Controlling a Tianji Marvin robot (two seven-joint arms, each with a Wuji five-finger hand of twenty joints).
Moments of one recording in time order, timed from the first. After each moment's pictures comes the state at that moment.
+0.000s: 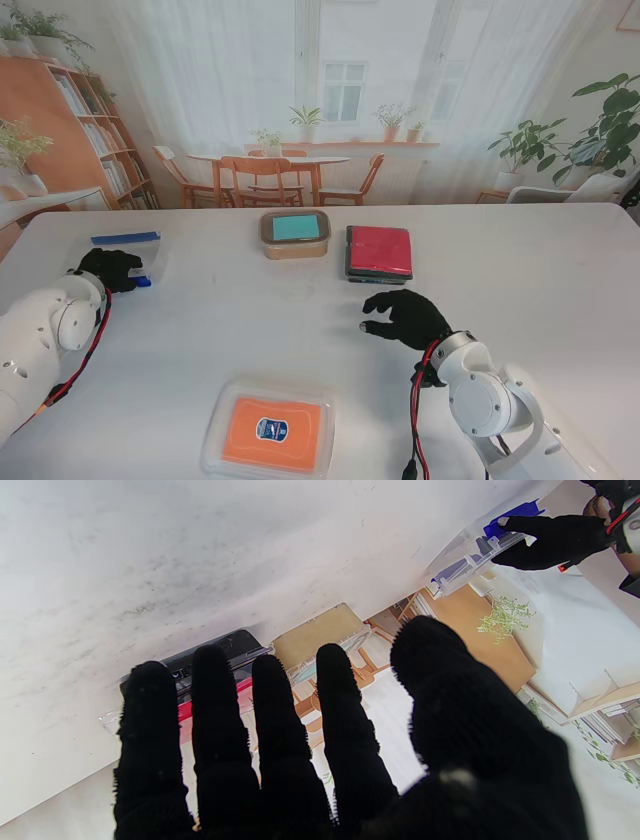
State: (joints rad) left arm 1.14 -0.98 -1.19 -0.94 1.08 -0.07 -0.04; right arm -1.66 -1.10 1.21 -1.69 -0.57 0.01 0.03; left_hand 1.01 -0.38 0.36 0.04 0.60 0.16 0.47 0.30 0.69 0.18 0.47 0.35 0.56 0.19 0.63 0.45 0.17 0.10 1.08 0.53; right_hand 0.70 -0.46 0.49 -0.02 0.74 0.09 0.39 0.53 0.71 0.22 0.48 0.45 0.63 0.27 0.64 0.54 0.33 0.37 1.21 0.54
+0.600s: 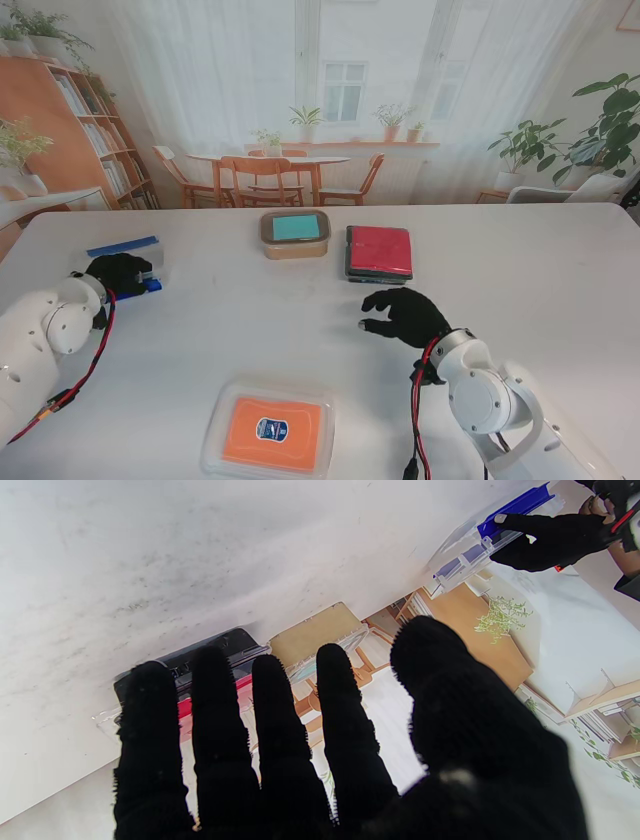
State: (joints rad) left arm 1.18 -0.99 -1.26 -0.98 1.03 -0.21 -0.06; right arm -1.65 -1.10 1.21 -1.69 -0.56 0.00 0.03; left_hand 1.13 -0.41 0.23 0.04 0.77 0.11 0.70 0.32 1.03 0.18 0.42 0.56 0.84 0.26 0.76 0.49 0.46 0.25 1.22 0.57; right_hand 0.70 -0.46 0.49 -0.02 0.74 0.09 0.39 0.53 0.71 0.22 0.48 0.45 0.63 0.27 0.64 0.54 0.33 0.37 1.21 0.54
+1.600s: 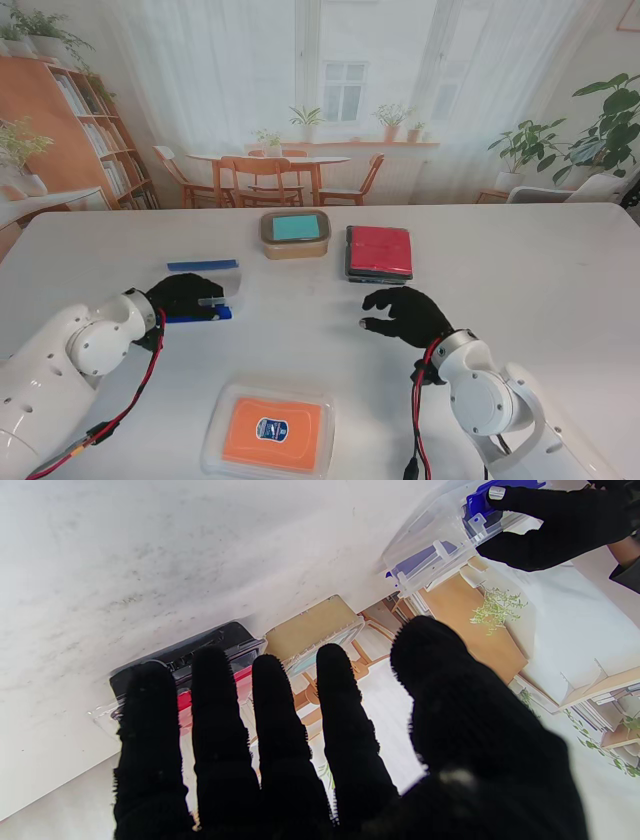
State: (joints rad) left arm 1.33 -1.00 -1.23 -1.28 0.79 -0.38 -0.22; right arm -1.66 -1.10 1.22 -1.69 -0.55 -0.01 0.01; left_hand 1.13 -0.42 0.23 0.05 0.78 0.13 0.70 0.32 1.05 0.18 0.42 0.57 0.85 0.27 0.77 0.50 0.47 0.26 1.22 0.57; right_hand 0.70 -0.46 0.49 -0.02 0.74 0.09 0.39 0.53 0.71 0.22 0.48 0.45 0.63 0.27 0.64 0.54 0.33 0.37 1.21 0.54
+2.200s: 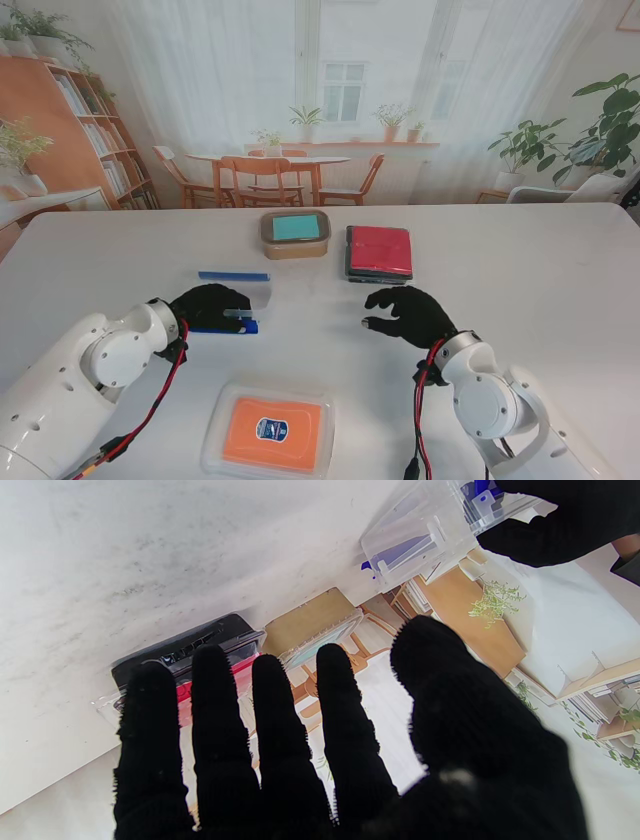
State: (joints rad) left arm 1.40 -1.02 -1.19 -1.43 0.70 -0.32 -0.29; right arm -1.68 -1.10 1.24 -1.71 -0.55 -0.02 0.00; left_hand 1.13 -0.42 0.23 0.05 0.78 0.13 0.70 0.33 1.06 0.18 0.42 0.57 0.86 0.27 0.77 0.51 0.47 0.26 1.23 0.57; right_hand 0.70 -0.46 0.49 -0.02 0.74 0.09 0.39 0.53 0.71 0.22 0.48 0.45 0.63 0.27 0.64 0.54 0.33 0.37 1.21 0.54
